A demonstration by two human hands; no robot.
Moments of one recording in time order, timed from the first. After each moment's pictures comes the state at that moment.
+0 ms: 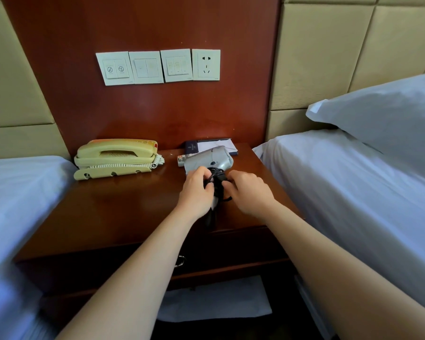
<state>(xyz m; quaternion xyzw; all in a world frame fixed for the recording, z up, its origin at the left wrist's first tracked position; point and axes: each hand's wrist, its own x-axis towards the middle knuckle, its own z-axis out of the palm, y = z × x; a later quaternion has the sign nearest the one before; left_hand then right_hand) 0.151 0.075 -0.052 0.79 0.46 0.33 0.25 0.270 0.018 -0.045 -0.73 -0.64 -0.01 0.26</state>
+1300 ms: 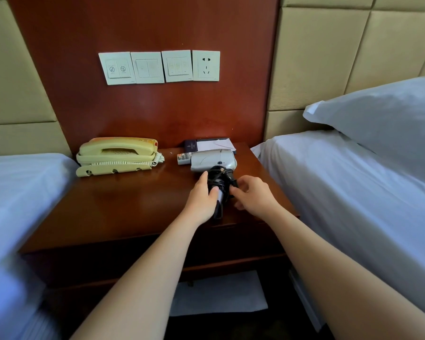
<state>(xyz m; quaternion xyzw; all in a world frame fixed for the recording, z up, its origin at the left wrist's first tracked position) 0.158 0.068 -0.072 0.76 0.46 0.29 0.36 0.285 0.013 -0.063 -0.73 -0.52 0.18 0.40</state>
